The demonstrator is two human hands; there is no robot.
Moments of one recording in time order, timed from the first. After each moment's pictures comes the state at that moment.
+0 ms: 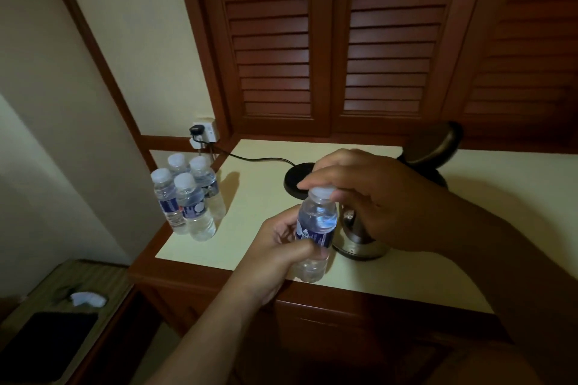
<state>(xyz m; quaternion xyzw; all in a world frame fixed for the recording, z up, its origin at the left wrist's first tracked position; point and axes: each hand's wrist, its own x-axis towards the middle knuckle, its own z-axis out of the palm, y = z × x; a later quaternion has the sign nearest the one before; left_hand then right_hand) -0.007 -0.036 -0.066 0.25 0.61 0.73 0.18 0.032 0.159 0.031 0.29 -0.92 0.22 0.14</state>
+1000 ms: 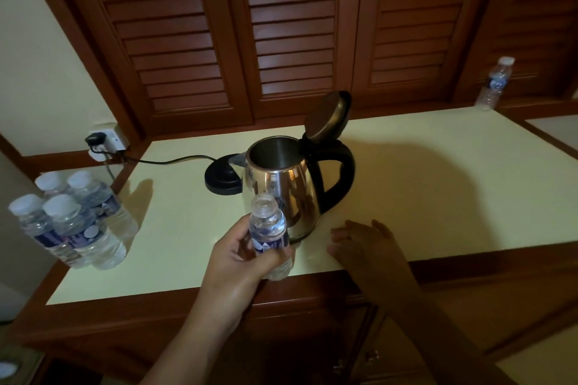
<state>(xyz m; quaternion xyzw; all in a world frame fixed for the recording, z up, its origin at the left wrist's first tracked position) 0.018 0.011 -0.098 0.21 0.67 0.69 0.16 0.099 0.232 -0.155 -0.11 -0.94 0.26 0.19</state>
